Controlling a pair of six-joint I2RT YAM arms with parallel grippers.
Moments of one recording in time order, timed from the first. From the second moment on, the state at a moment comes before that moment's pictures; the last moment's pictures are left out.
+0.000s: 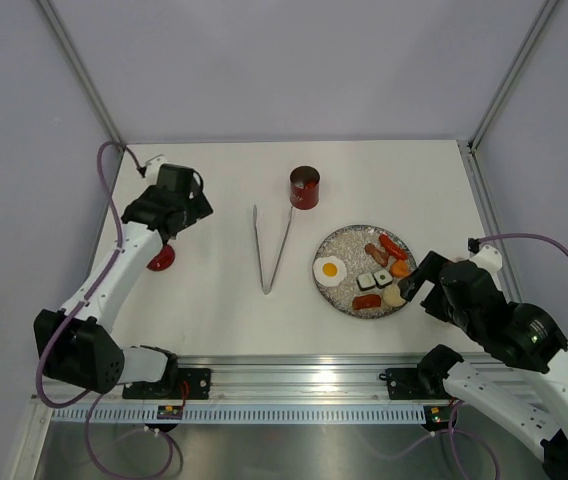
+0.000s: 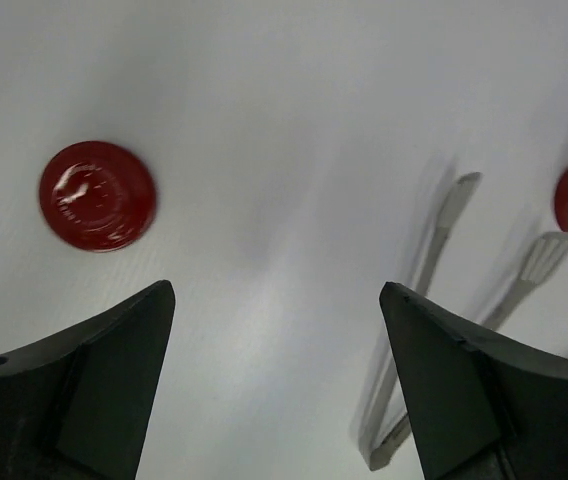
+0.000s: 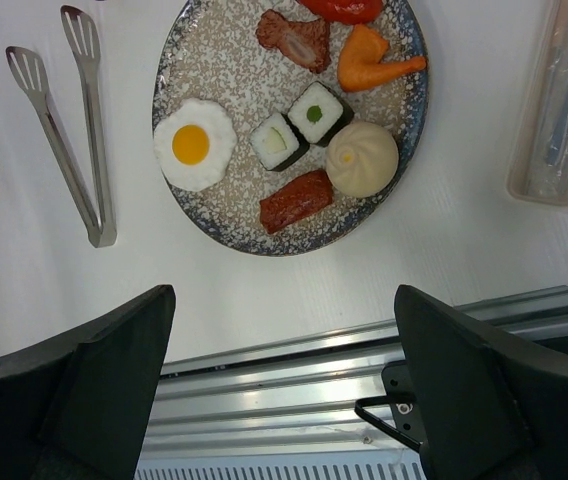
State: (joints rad) left arm -0.34 1.34 1.21 -0.70 -0.41 -0.66; right arm 0.68 0.57 1.02 -1.25 0.42 0.99
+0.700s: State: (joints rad) left arm 0.06 1.56 1.13 -0.79 -0.31 -0.64; right arm 0.68 0.62 0.88 -1.08 0.31 0.94
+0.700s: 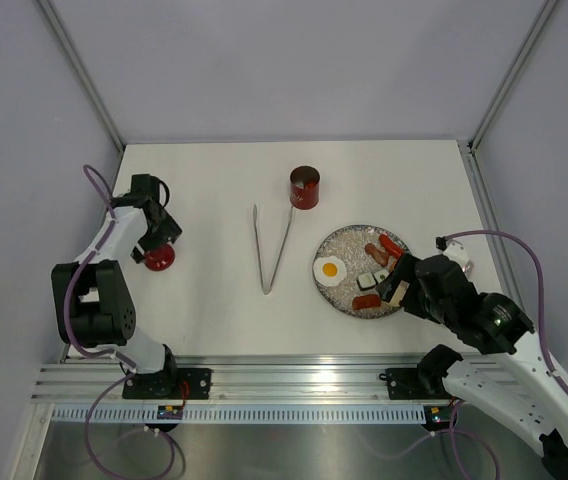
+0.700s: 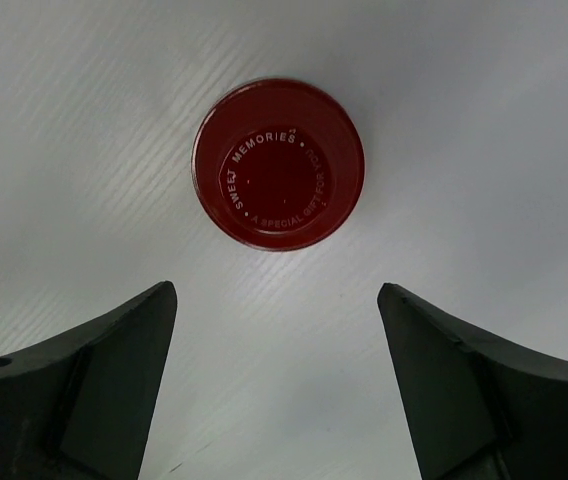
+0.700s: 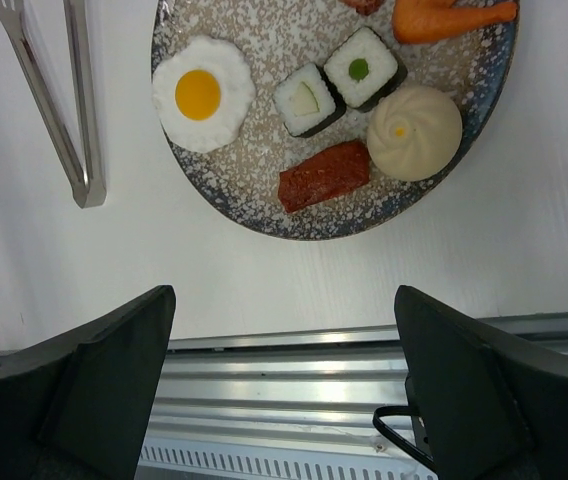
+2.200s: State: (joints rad) left arm 0.16 1.75 1.14 -0.62 -0.19 -0.60; right arm 0.68 0.63 0.81 -1.02 0.27 0.95
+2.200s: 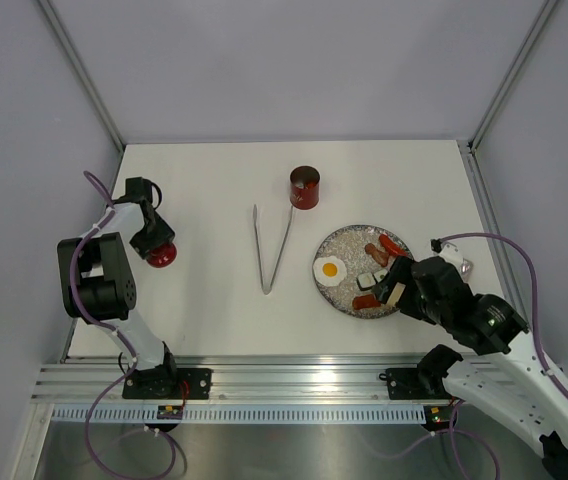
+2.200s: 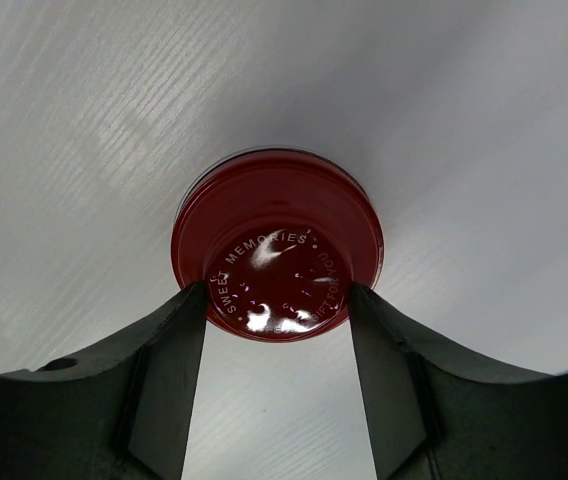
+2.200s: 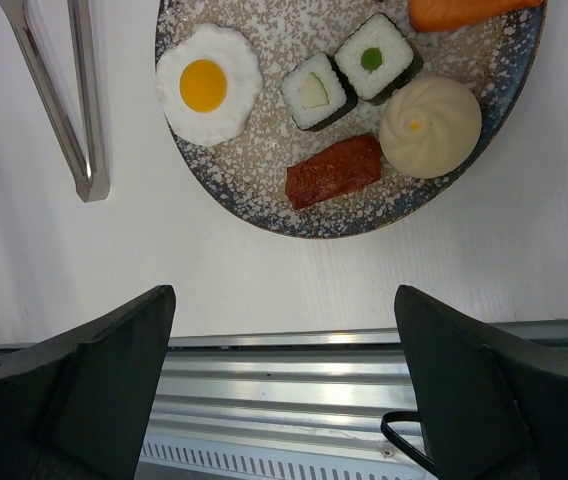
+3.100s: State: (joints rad) left arm 0.11 1.57 1.13 -0.67 -0.16 -0.56; right arm 0.68 0.61 0.81 -1.04 0.27 0.96
